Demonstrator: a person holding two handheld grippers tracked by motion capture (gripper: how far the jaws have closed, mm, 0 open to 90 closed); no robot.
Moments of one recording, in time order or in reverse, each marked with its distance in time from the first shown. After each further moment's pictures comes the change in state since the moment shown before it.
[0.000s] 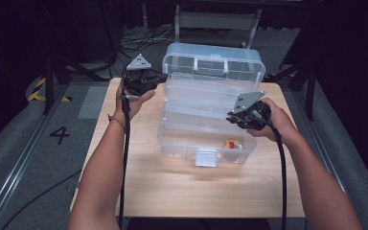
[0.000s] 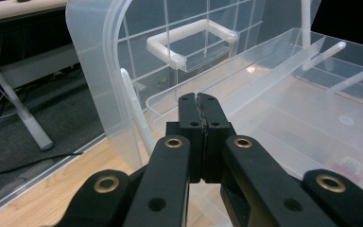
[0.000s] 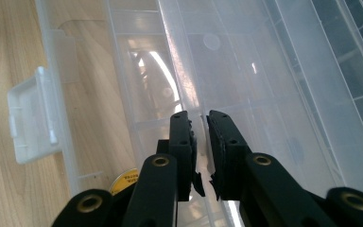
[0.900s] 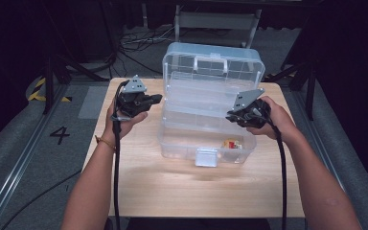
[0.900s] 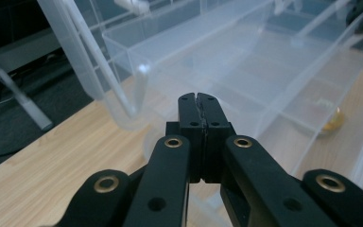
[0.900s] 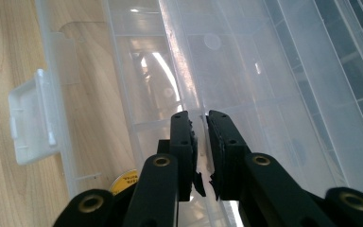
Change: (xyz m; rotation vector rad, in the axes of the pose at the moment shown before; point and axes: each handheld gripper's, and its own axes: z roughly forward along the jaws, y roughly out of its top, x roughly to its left) left arm -0.030 -0.035 -0.032 0.078 -0.019 0.058; right arm -0.006 0.002 0.001 -0.002 0.018 0.006
